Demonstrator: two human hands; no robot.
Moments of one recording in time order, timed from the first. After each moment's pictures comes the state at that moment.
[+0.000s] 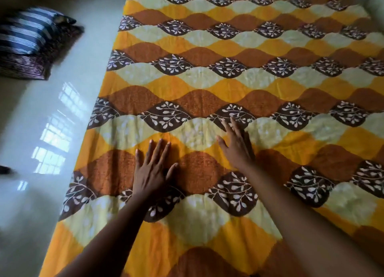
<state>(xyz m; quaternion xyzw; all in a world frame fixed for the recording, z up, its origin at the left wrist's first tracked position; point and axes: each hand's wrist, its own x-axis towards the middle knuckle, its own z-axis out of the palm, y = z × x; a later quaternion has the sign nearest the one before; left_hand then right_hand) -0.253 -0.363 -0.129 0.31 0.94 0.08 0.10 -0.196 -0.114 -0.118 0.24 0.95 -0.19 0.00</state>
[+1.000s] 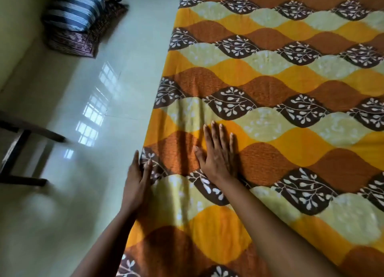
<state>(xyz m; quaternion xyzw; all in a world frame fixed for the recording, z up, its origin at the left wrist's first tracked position) -0.270 -0.546 -0.131 -0.04 0.89 0.41 0.20 -0.250 -0.334 -0.152 0.14 0.98 -0.11 -0.02</state>
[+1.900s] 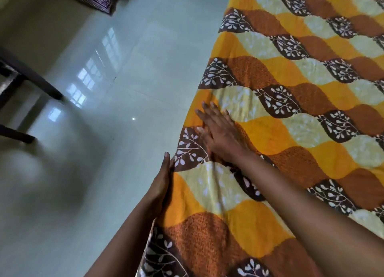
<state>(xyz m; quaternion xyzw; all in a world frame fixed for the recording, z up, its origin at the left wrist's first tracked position) -0.253 -0.589 -0.138 -0.18 0.52 0.72 0.43 -0.308 -0.411 -0.116 -0.08 0.98 -0.18 0.08</state>
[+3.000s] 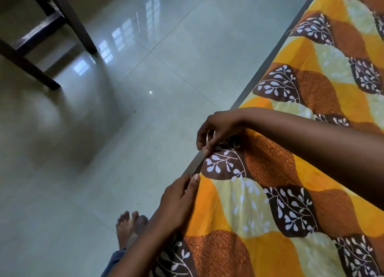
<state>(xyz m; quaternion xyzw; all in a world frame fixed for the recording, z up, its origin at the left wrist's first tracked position) -0.221 -0.617 -0.142 -0.15 0.74 0.58 0.29 -0.422 -0.497 -0.120 -0.27 0.75 -0.05 0.60</state>
